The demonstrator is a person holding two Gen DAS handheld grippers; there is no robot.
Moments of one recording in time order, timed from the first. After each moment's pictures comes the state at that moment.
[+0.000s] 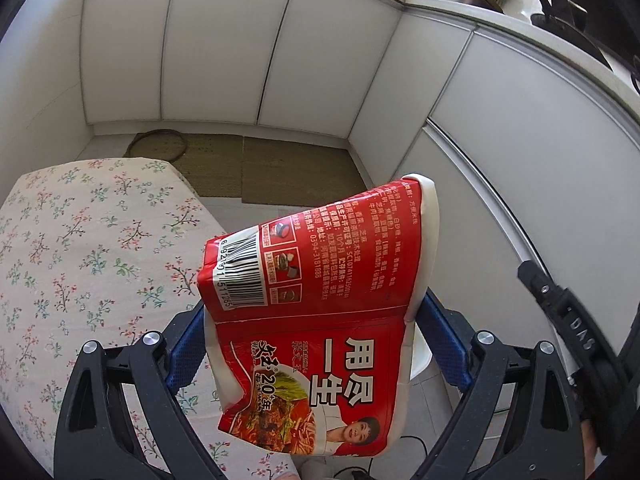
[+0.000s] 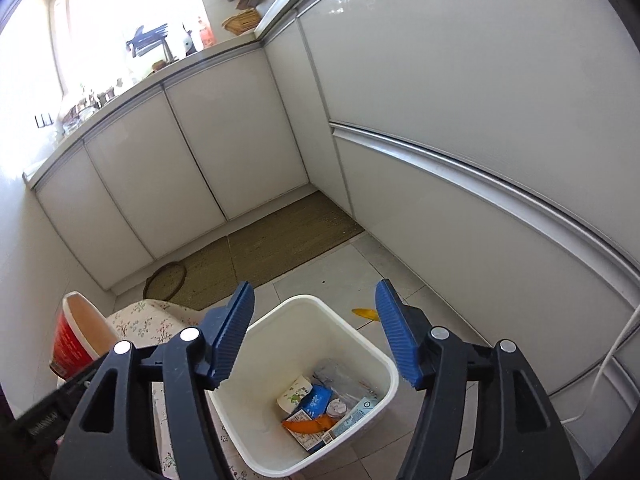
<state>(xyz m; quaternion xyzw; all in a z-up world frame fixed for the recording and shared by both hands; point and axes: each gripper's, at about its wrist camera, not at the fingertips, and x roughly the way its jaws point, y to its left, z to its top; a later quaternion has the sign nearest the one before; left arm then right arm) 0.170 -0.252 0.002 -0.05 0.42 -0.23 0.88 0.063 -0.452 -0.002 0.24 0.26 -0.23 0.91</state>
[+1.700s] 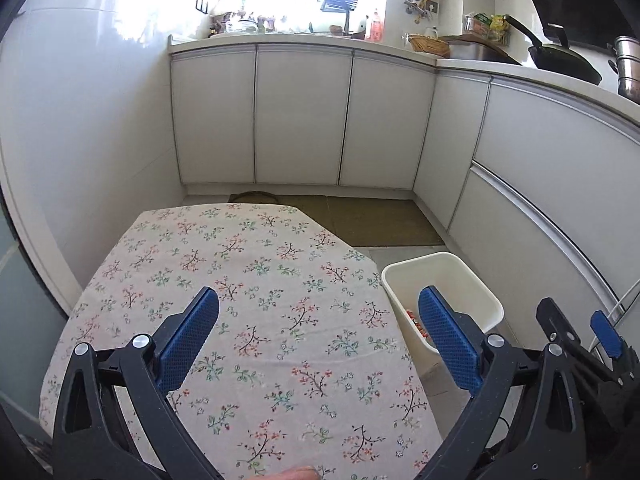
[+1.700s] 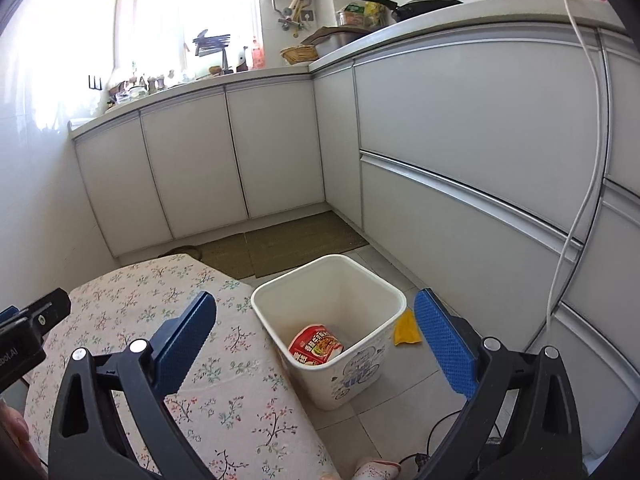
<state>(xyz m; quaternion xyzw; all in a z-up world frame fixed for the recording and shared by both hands) 0.024 -0.076 0.041 0.01 0.29 -0.12 0.95 -0.061 -0.258 0.014 0.13 0.22 -0.23 0.94</state>
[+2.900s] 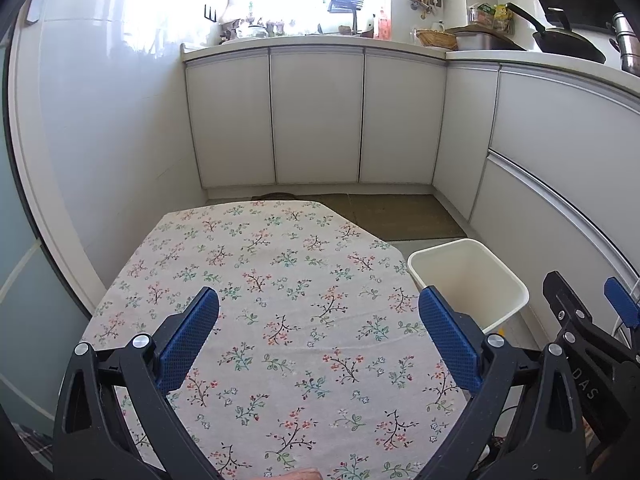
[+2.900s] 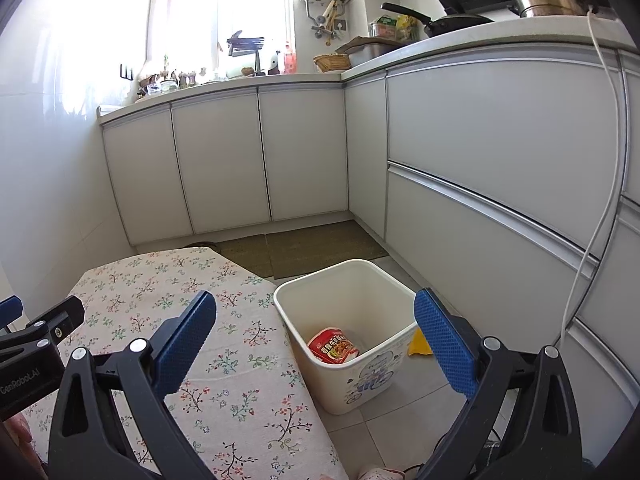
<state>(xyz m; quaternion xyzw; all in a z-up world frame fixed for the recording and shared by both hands) 0.008 -0.067 0.023 0.04 0.28 -0.09 0.95 -0.064 -0.234 0.004 0.09 0.20 -0.19 0.96</state>
